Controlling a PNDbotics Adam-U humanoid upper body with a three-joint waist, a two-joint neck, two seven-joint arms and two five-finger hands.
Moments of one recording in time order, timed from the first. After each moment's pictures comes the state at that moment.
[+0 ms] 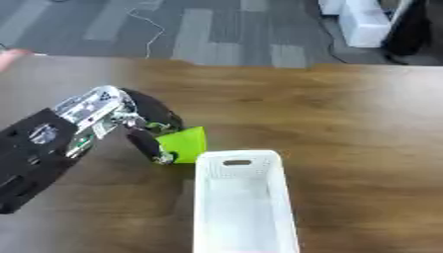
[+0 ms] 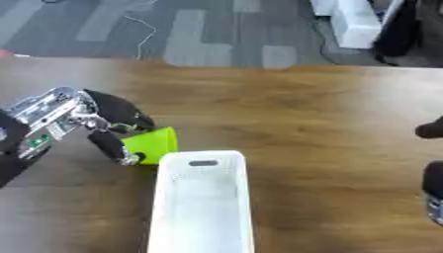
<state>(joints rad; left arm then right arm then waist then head) -0.62 0.81 -0.53 -1.44 -0.94 -0.29 -0.80 -0.20 -0.39 0.04 -1.99 0.94 -0.68 -0.54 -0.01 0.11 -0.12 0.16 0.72</state>
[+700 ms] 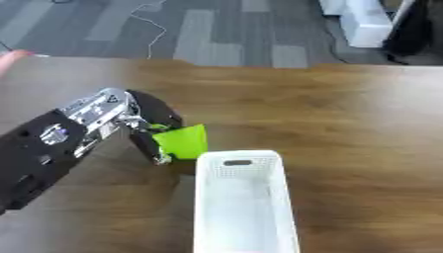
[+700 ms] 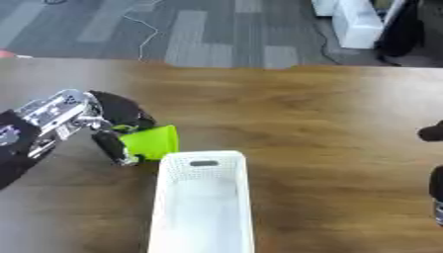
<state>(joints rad) -0.62 0.79 -0.53 -1.38 -1.10 -0.35 -0.75 -0.20 -0.39 0.04 -1.99 0.92 -0.69 -0.50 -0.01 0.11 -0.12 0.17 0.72</state>
